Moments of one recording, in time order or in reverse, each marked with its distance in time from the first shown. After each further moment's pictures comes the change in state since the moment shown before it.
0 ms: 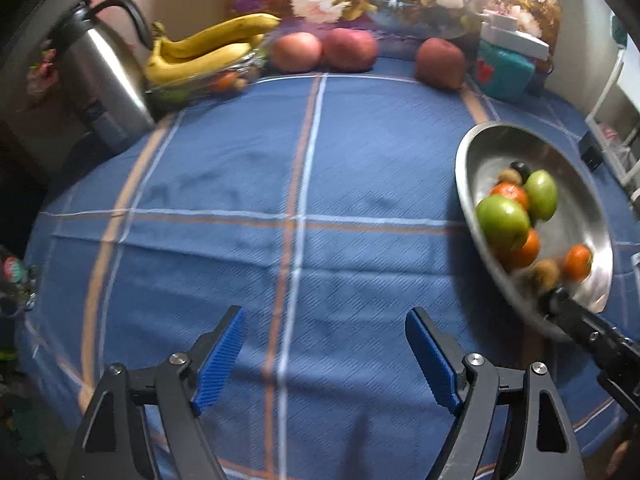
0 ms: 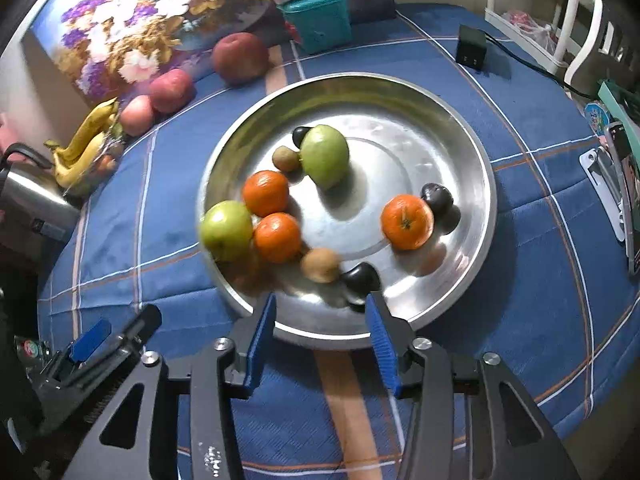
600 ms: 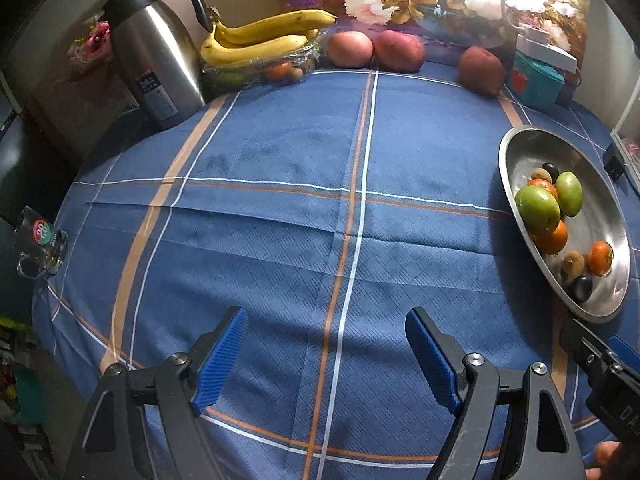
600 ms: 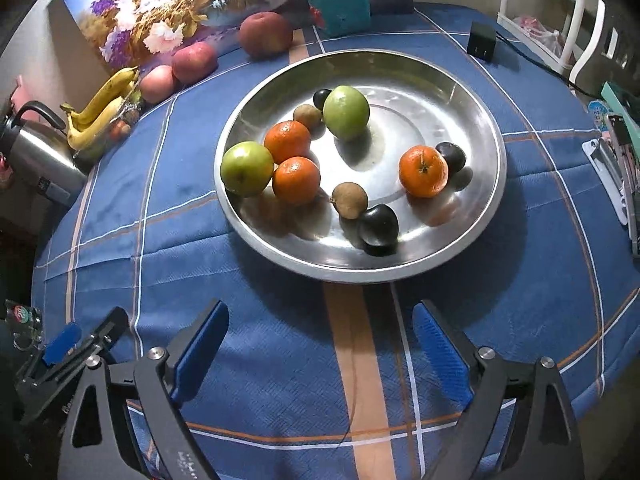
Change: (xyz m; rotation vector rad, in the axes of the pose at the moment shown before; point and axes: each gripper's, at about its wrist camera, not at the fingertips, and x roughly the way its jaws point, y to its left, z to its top) left arm -0.013 0.024 -0.019 -0.071 -0.007 0.074; right arm 0.004 0.010 -0.039 -0.063 -0.001 -0.007
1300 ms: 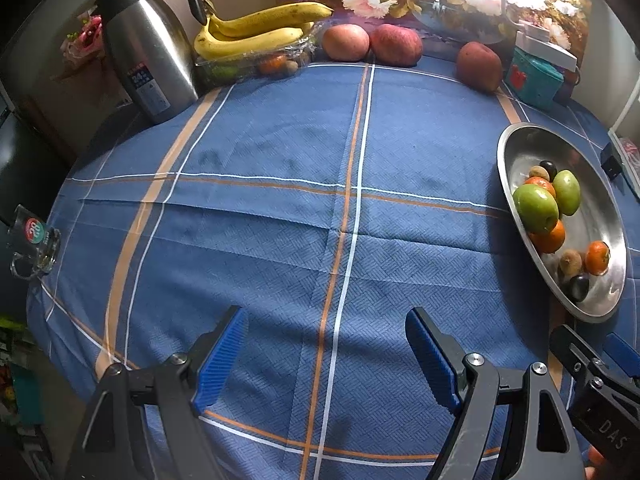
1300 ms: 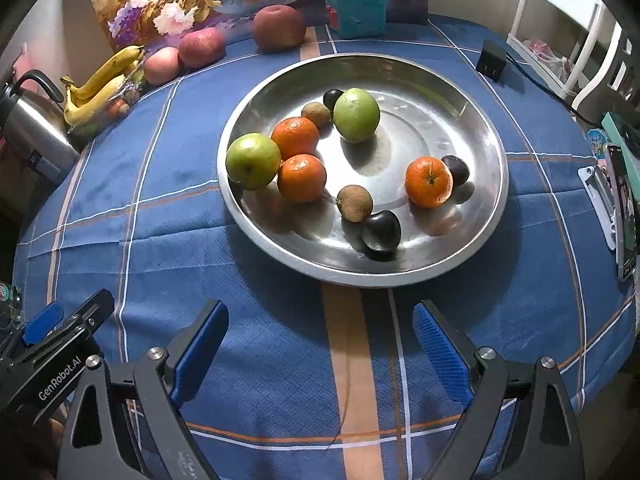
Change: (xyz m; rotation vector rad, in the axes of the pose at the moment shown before) left arm 0.005 0.001 0.002 -0.003 0.031 -0.027; right arm 0.006 0.019 0.003 -0.074 0.004 -0.067
